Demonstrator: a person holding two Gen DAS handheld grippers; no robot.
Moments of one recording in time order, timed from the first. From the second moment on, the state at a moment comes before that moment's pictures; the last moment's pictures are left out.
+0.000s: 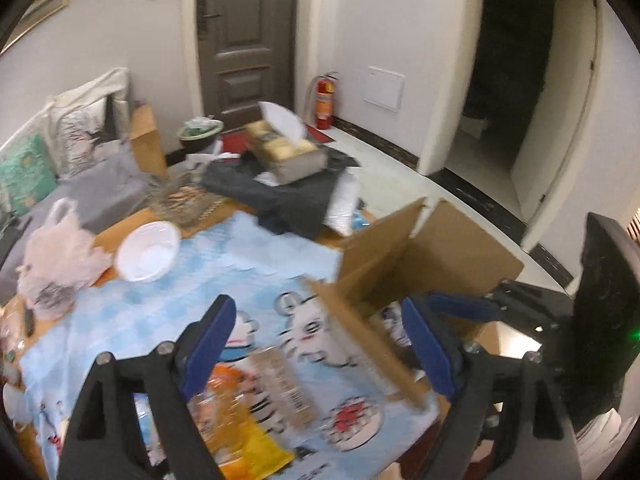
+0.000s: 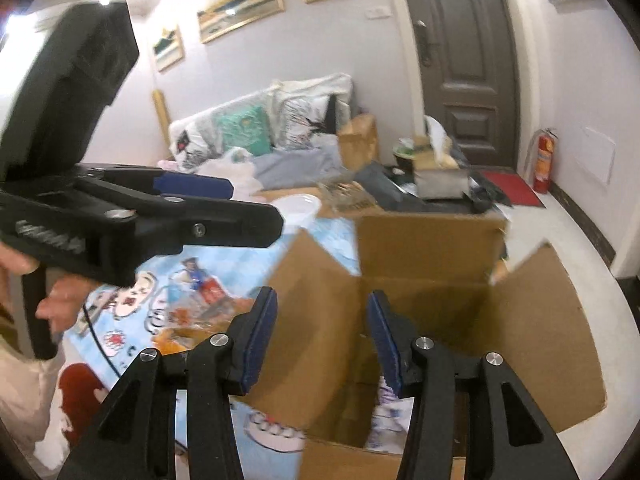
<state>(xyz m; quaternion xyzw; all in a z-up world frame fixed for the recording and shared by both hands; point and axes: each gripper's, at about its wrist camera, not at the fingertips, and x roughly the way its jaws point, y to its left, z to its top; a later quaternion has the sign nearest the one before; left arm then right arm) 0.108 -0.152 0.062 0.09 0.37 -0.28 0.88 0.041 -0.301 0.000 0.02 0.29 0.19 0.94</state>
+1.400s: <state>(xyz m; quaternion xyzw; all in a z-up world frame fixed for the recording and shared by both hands) 0.078 0.123 -0.072 -0.03 0.35 -0.14 0.92 0.141 -0.064 -0.146 -0.01 0.46 0.10 0.88</state>
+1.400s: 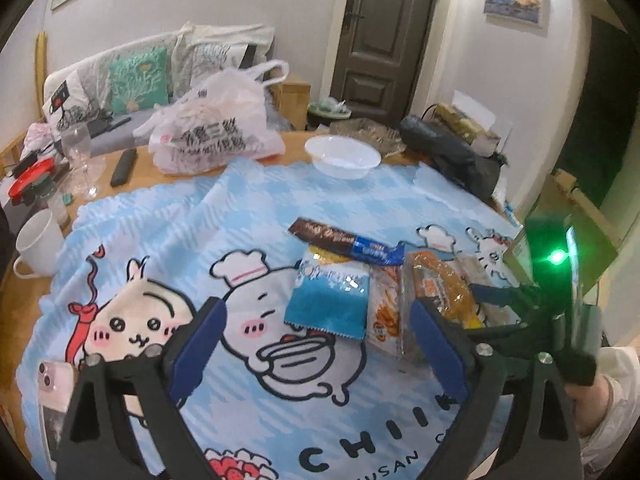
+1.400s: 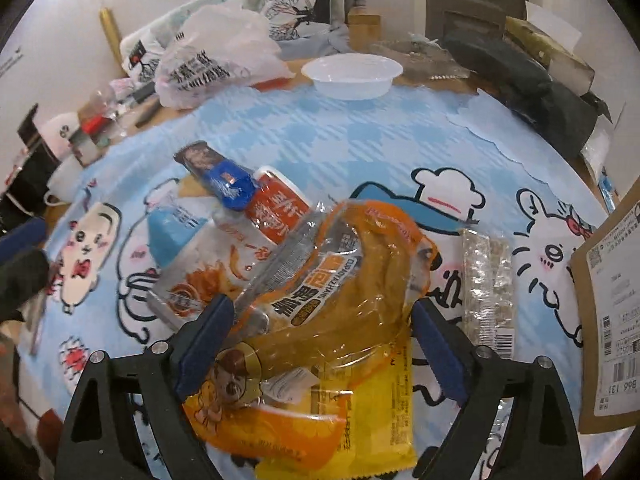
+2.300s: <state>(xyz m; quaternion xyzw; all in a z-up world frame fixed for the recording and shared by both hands) 0.071 0.110 -0.069 -0.04 0.35 -0.19 0.92 0.111 -0.088 -0.127 -0.10 0.44 0.20 0.87</state>
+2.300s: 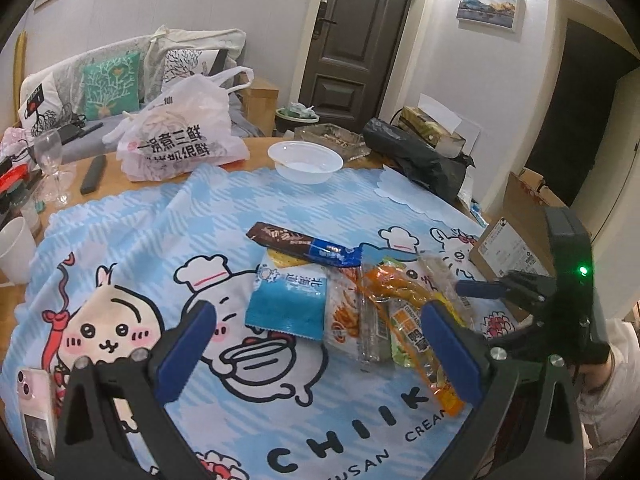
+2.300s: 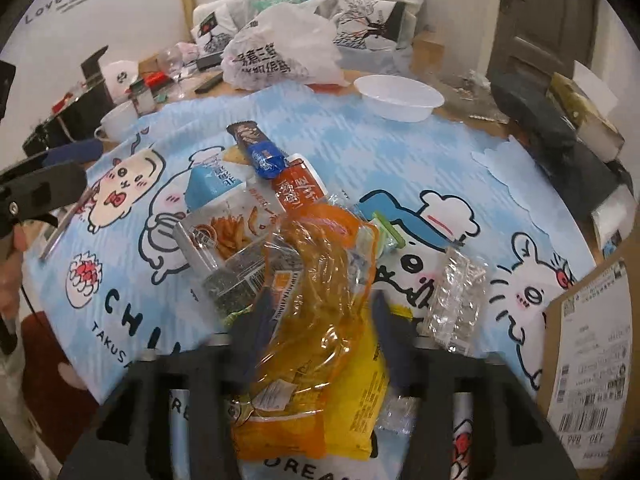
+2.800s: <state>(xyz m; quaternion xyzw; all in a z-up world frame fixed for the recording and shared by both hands) 0.072 0.114 -0.072 -0.05 0.36 -0.20 0.91 0.075 -0.049 -0.162 -0.15 0.41 0.09 0.89</state>
